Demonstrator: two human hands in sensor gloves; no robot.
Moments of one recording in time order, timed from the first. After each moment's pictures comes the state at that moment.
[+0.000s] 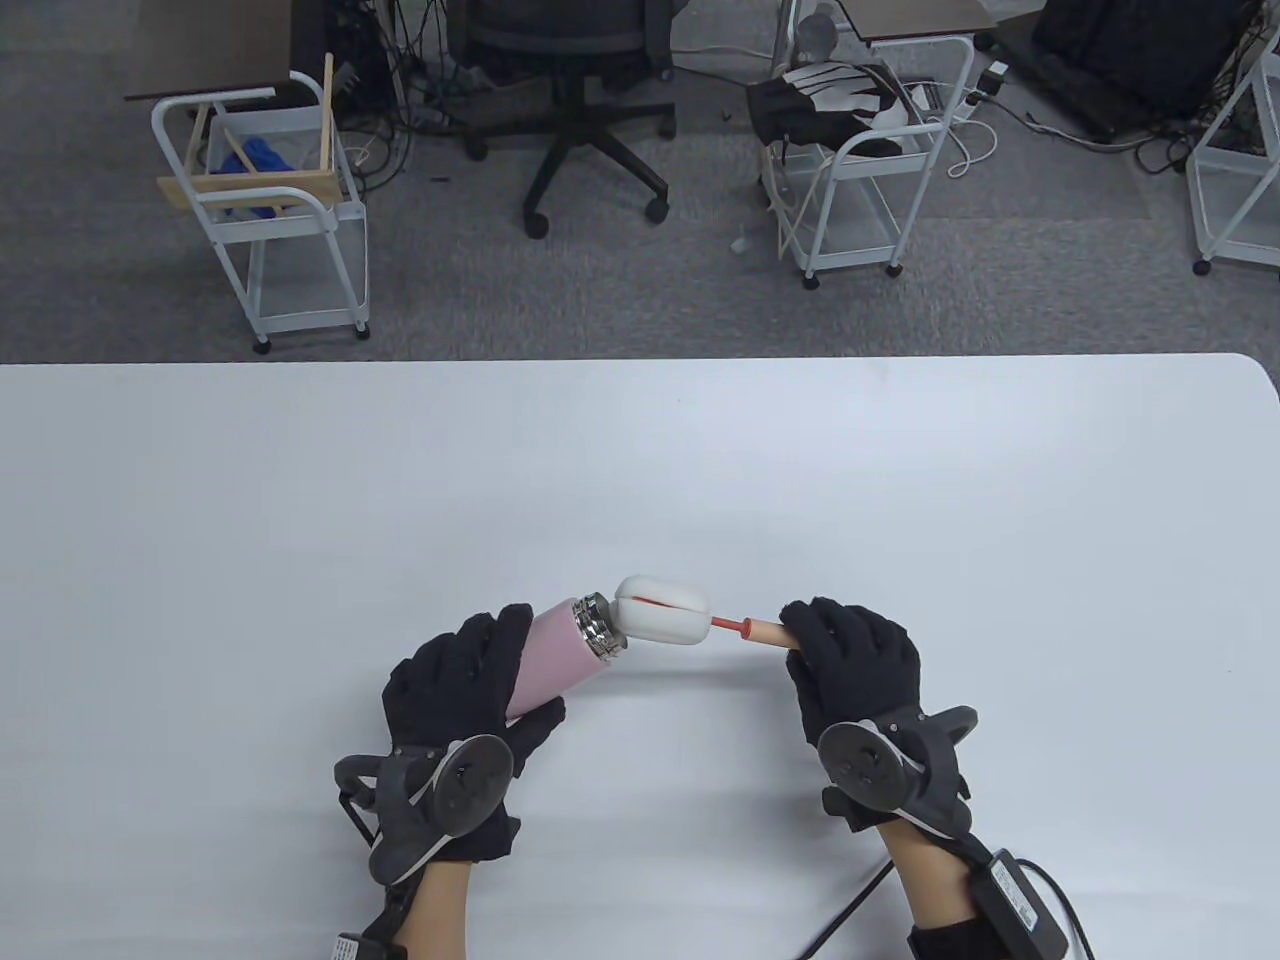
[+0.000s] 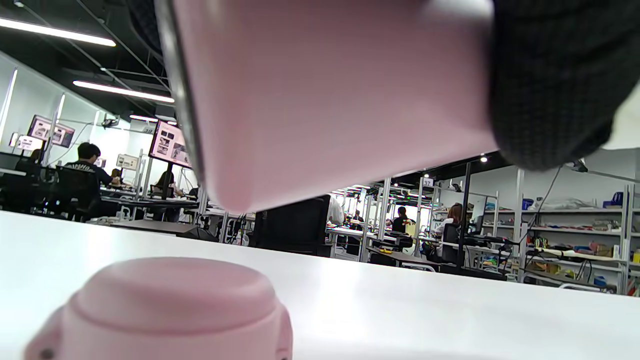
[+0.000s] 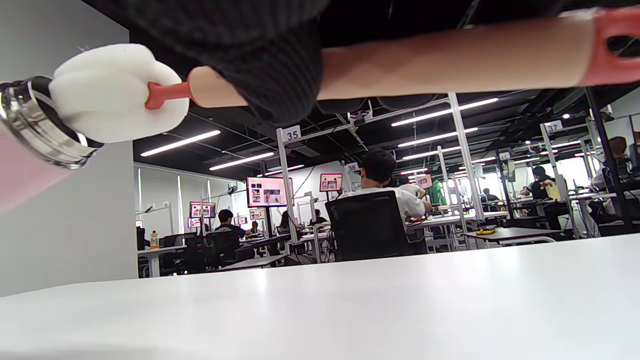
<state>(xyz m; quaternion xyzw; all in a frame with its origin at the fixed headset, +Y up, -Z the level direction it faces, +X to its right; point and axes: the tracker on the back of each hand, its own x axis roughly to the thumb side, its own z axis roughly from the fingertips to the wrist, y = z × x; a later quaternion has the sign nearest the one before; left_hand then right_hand) -0.170 -0.700 -0.186 0.18 -0.04 0.08 0.98 0.164 -0.706 -0.213 0.15 -0.21 0.96 0.09</state>
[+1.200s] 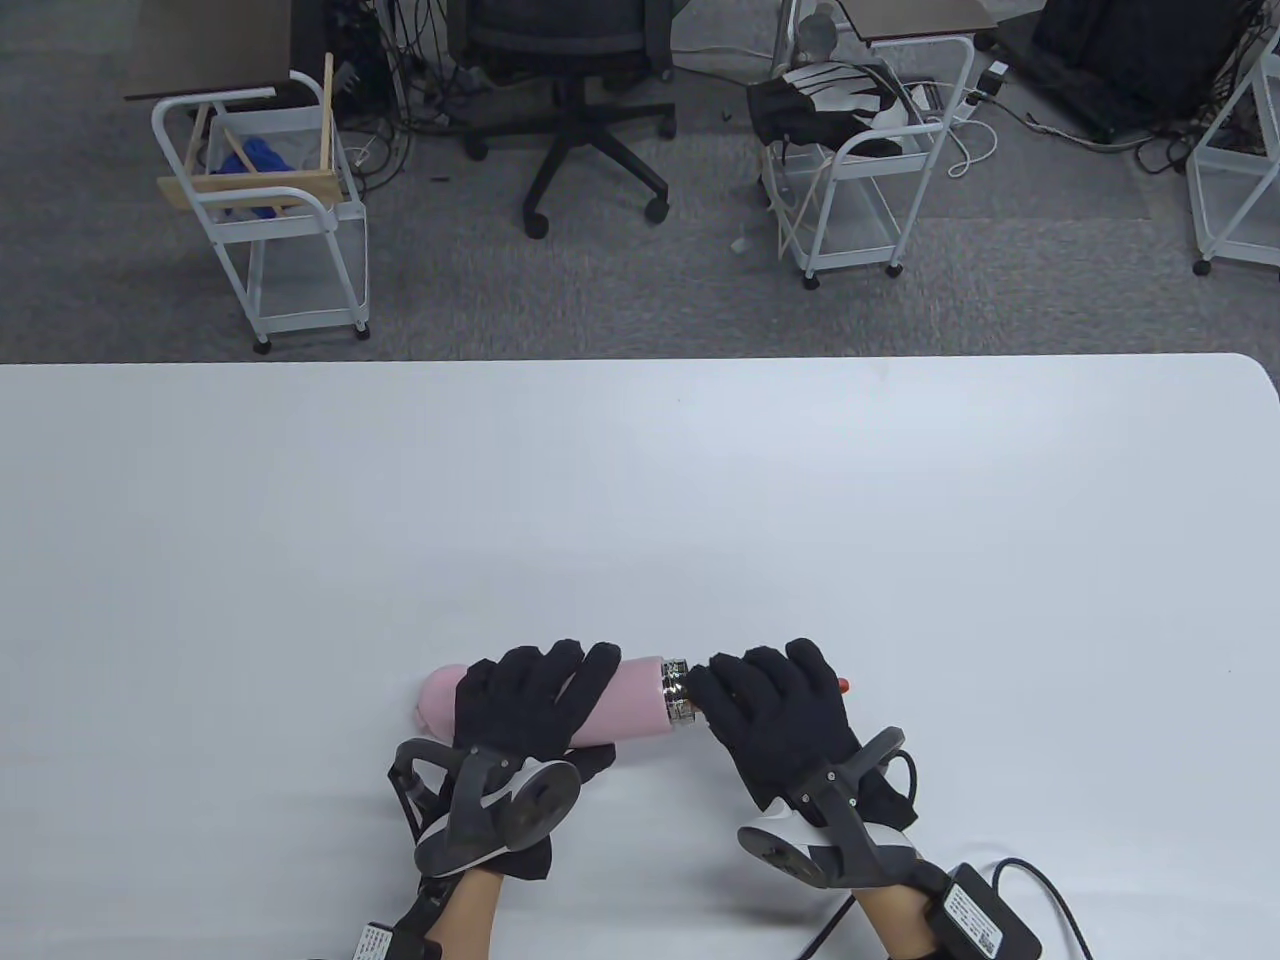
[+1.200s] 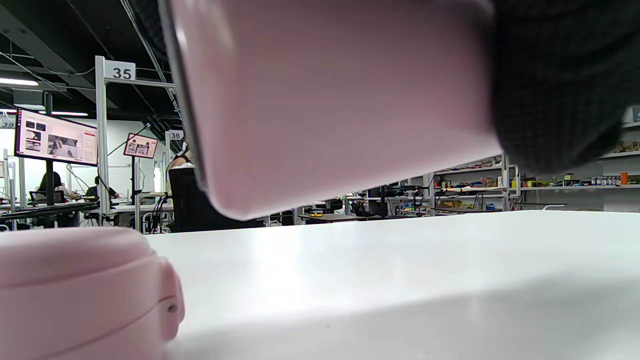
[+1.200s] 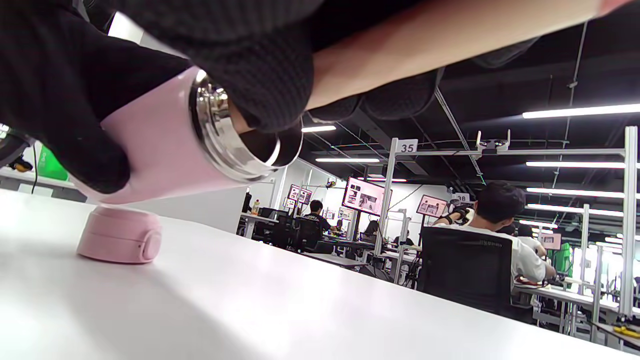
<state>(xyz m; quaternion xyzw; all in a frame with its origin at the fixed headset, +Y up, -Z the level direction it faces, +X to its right) -0.128 -0.710 -0.186 0.14 -0.17 0.02 0.97 0.109 -0.708 -0.174 0.32 -0.25 0.91 -0.02</state>
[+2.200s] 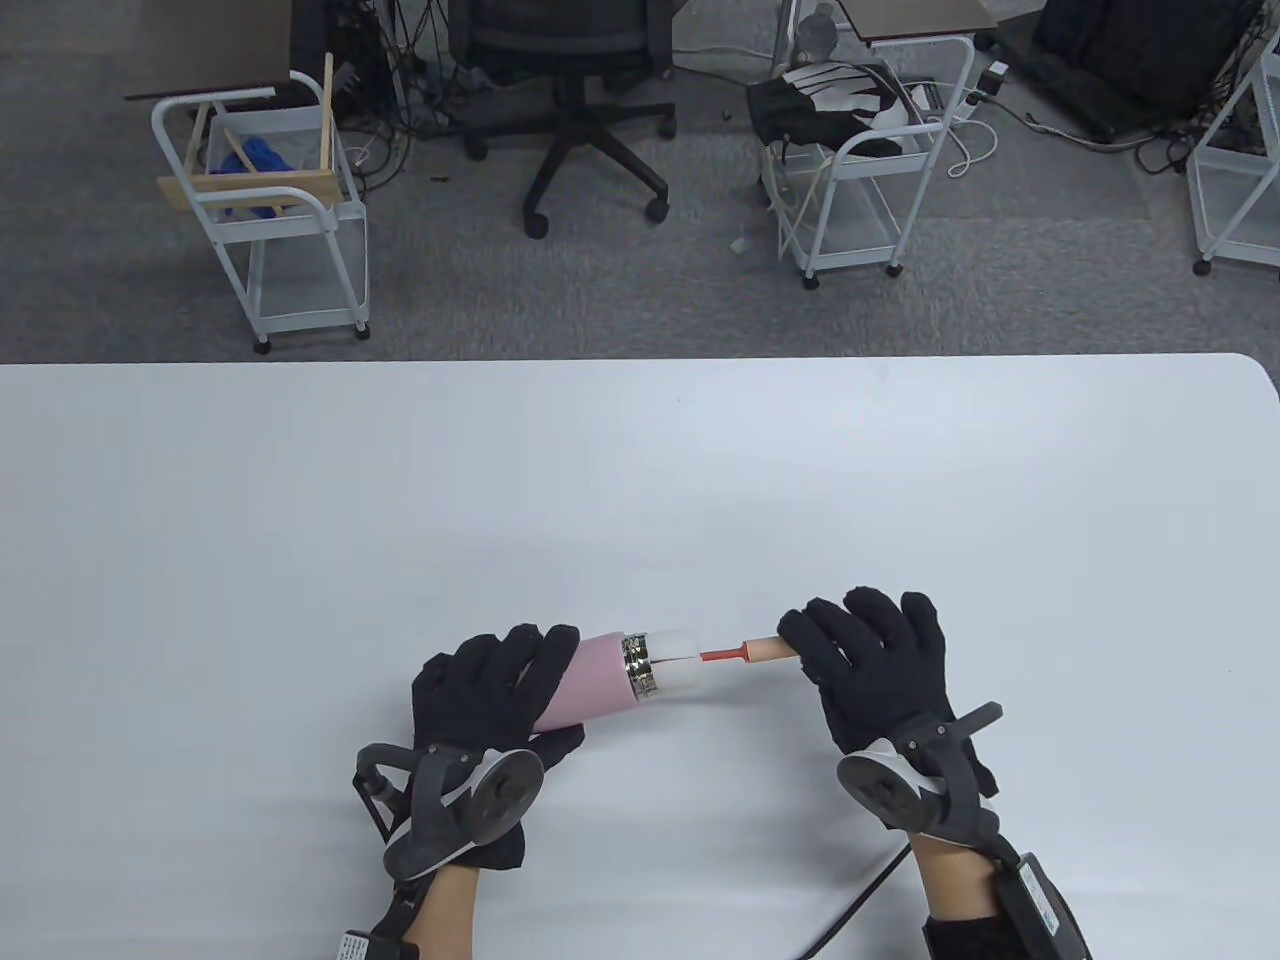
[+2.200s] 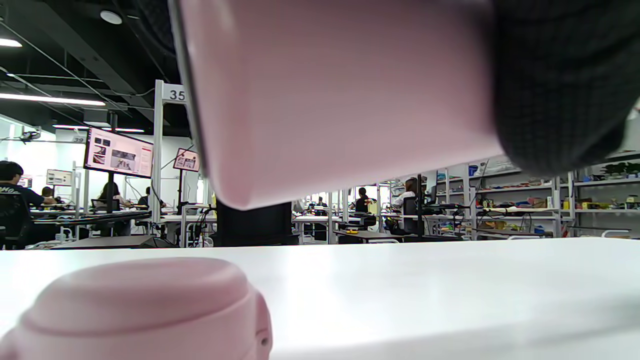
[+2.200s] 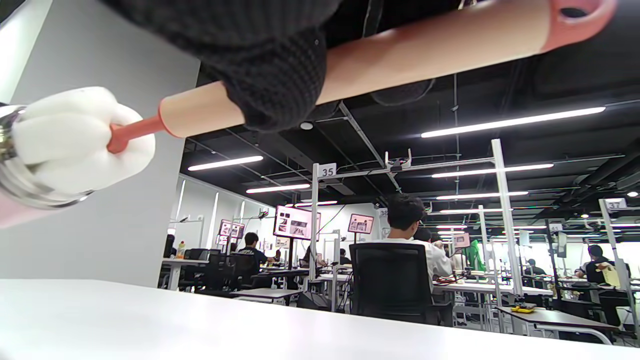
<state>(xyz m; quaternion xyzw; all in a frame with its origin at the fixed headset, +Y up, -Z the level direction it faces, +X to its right) -0.157 -0.701 -0.186 0.17 -0.11 0.03 0.98 0.185 -0.697 -0.208 0.20 -0.29 0.93 0.04</state>
